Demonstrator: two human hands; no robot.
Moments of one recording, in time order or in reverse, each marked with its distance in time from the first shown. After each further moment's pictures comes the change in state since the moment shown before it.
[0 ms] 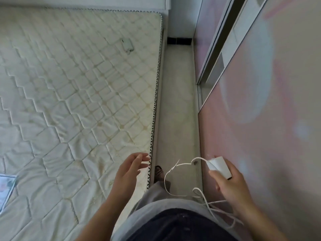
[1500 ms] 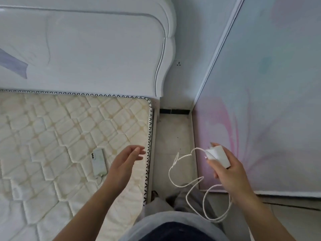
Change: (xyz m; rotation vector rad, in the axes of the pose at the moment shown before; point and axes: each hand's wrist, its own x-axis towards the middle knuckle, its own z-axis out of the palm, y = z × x) left_hand 0.840 0.512 0.114 0.073 -0.070 0.152; right_hand 0.820 -0.550 0.010 0.042 0.022 -0.152
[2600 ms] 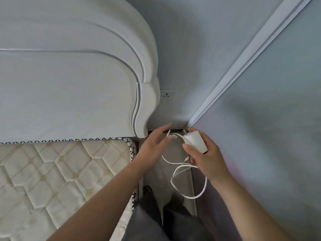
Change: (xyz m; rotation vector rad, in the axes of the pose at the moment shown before) left_hand 0.468 0.087 0.141 0.004 -0.399 0.053; right_hand 0.433 -0.093 0.055 0.190 -0.040 0.010
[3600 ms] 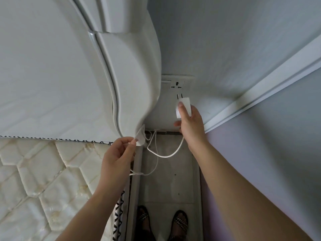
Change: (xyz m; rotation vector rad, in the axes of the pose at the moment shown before) left_hand 0.085 -0.125 -0.023 -0.143 0.611 -0.125; right_hand 0.242 0.118 0.064 0.016 0.058 0.054
